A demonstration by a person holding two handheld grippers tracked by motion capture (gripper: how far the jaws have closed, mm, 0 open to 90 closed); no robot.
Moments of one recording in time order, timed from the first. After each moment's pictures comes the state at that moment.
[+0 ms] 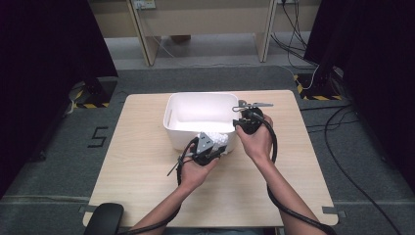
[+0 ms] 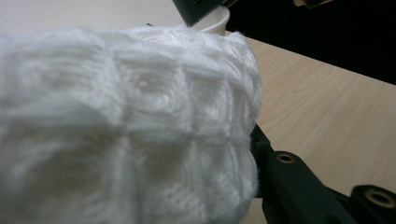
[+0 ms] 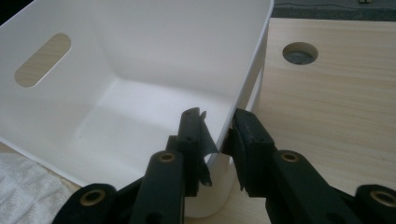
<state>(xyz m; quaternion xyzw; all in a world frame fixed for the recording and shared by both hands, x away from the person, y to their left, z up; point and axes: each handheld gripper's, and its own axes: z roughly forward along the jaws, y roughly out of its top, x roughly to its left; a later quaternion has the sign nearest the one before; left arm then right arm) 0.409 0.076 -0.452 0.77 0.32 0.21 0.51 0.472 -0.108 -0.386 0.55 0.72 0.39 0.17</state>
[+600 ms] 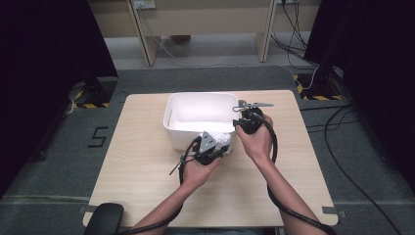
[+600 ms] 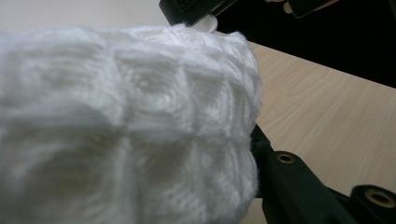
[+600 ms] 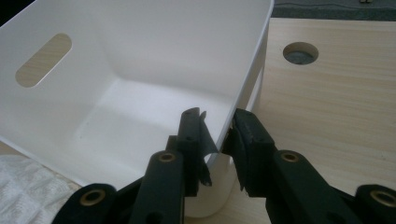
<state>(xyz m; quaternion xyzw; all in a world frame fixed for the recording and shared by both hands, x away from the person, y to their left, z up) 0.409 0.071 -0.451 0.77 0.32 0.21 0.51 0.472 -0.108 -0.386 0.55 0.72 0.39 0.17</state>
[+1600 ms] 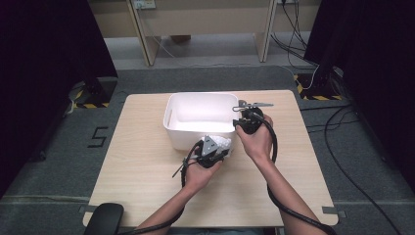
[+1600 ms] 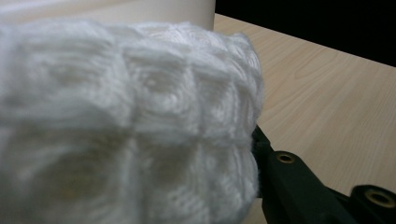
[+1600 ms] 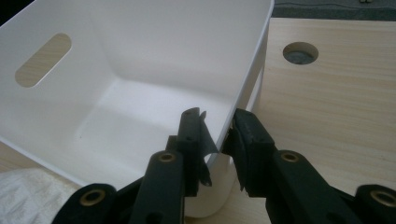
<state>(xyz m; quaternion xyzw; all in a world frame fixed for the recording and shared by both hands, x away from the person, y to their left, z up) 0.411 0.066 -0.477 0.78 0.33 0.20 0.50 0.473 -0.108 -0.386 0.55 0.72 0.39 0.17</state>
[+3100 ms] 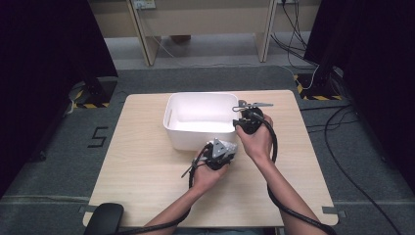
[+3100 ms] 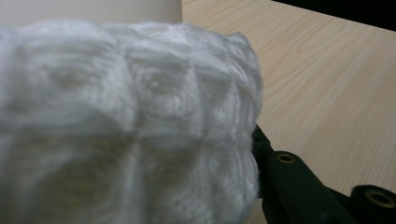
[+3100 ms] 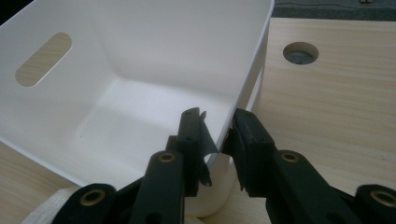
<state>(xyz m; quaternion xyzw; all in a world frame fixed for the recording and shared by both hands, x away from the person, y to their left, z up) 0.416 0.042 -0.493 0.80 0.32 0.20 0.47 0.472 -0.108 -0.386 0.55 0.72 0.39 0.17</state>
